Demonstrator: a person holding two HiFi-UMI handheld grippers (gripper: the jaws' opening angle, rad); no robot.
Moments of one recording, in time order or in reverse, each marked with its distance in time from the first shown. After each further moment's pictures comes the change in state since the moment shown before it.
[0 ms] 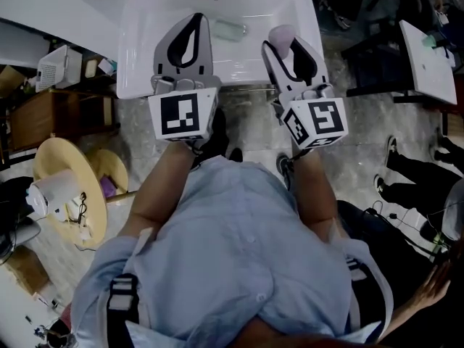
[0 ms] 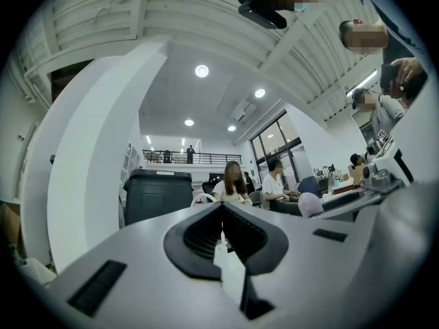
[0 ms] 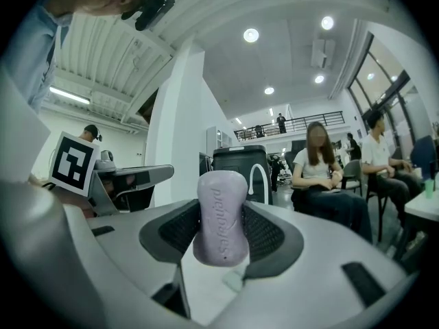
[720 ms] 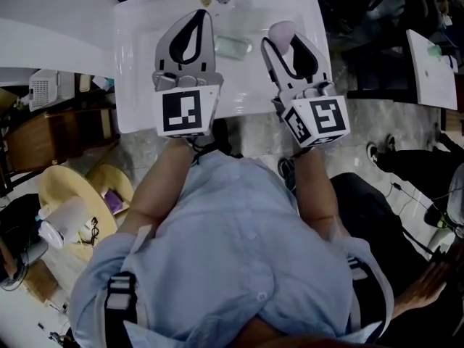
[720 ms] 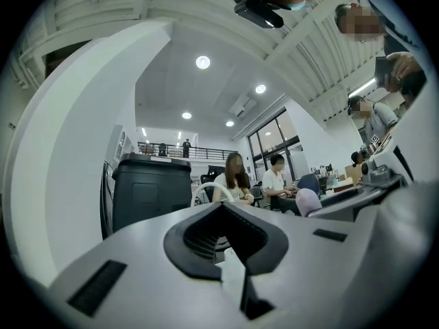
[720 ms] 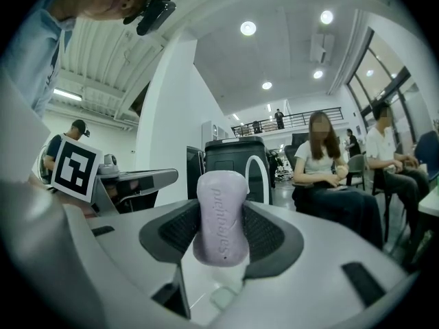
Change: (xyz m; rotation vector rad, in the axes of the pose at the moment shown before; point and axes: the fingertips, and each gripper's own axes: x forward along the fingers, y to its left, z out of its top) left arm 0.099 0.052 -0.054 -0.034 0.030 -0.056; right arm 0.107 -0.038 -0.010 0.012 0.015 -0.022
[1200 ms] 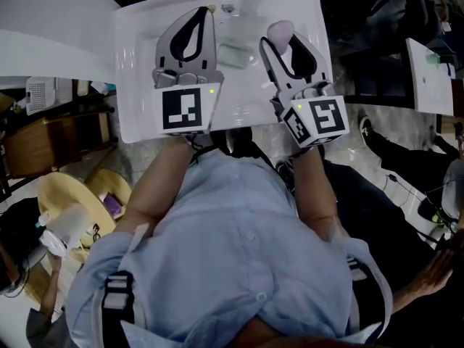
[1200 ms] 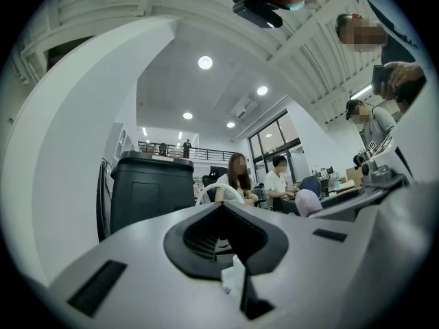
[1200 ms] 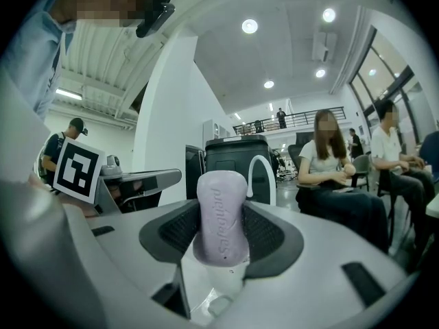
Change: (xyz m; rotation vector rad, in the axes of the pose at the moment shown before) left arm 0.023 0.028 -0.002 -0.017 -0.013 -0.008; right arm 0.036 0.004 0.008 -0.009 0.001 0.010
